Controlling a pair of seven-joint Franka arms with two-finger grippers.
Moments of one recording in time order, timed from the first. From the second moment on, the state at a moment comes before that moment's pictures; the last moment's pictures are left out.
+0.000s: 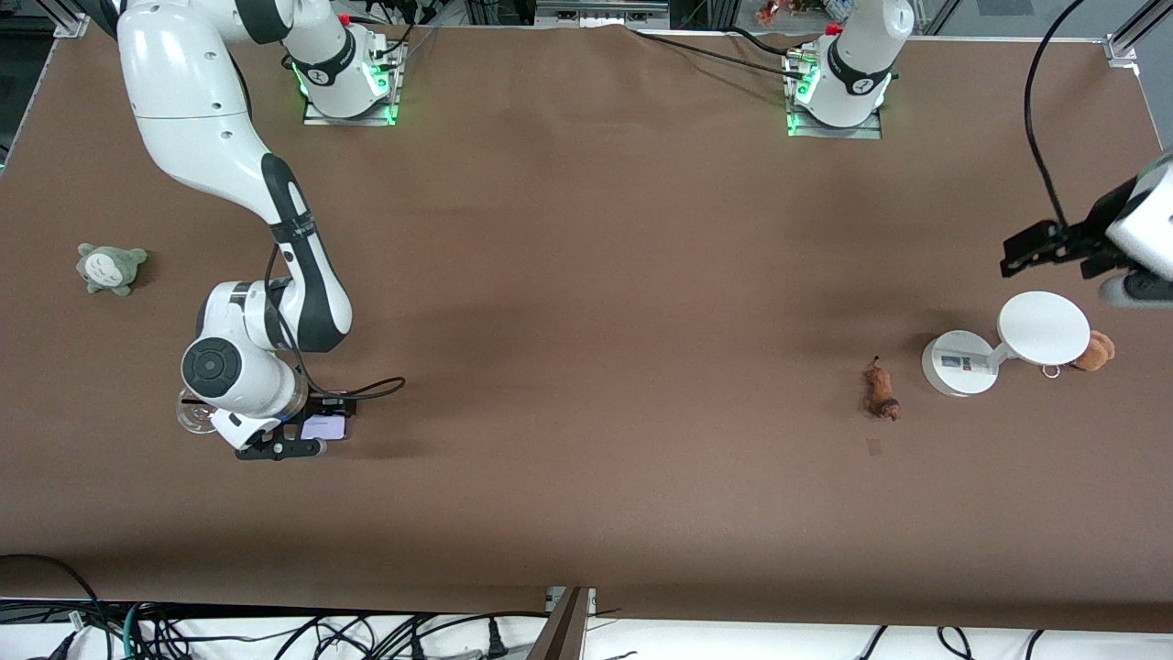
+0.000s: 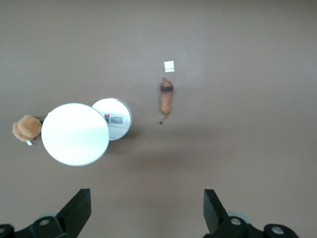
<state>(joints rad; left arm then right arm) 0.06 0.08 -0.02 -1.54 -0.01 1.58 0.01 0.26 0.79 -0.19 -1.56 0.09 2.33 0.00</state>
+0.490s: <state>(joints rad) 0.08 0.05 -0.02 -1.55 -0.05 1.57 -0.03 0.26 0.73 -0.19 -1.54 0.09 2.30 -0.01</state>
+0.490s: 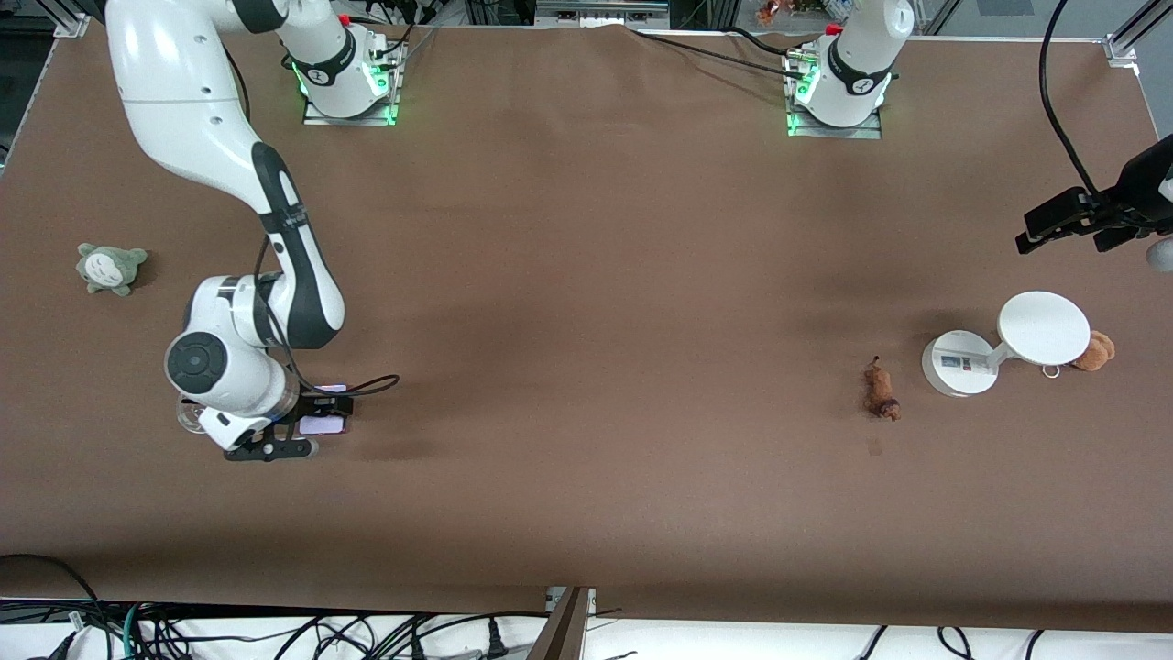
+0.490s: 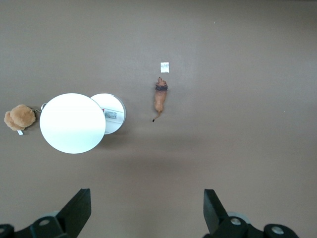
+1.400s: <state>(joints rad) 0.08 0.05 -0.02 -1.55 -0.04 1.51 -0.03 0.26 0.31 -0.21 -1.33 0.09 1.51 -0.01</state>
